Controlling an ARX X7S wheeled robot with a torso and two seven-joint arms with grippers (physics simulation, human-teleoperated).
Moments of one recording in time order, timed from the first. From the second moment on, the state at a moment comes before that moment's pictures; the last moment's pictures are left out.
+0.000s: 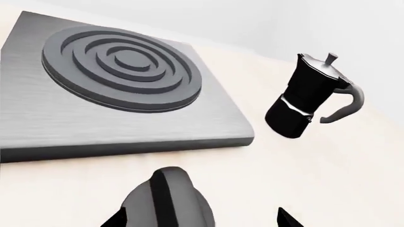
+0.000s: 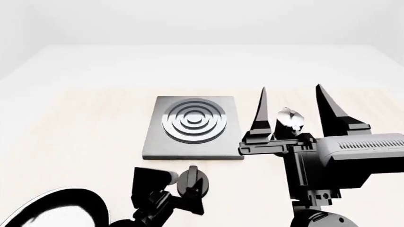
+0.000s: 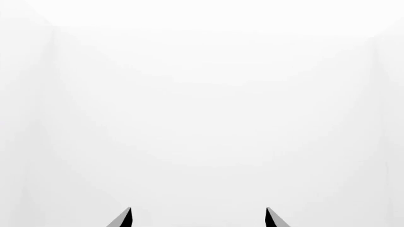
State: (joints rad) left arm -0.20 -0.20 0.27 0.10 -0.60 -0.54 0.02; right arm 0.24 0.29 -0.23 -0.73 0.18 0.39 0.33
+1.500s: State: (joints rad) left arm -0.27 -0.15 0.38 -0.13 -0.55 -0.46 0.05; right arm 0.25 0.31 -0.26 -0.74 0.21 0.38 0.36
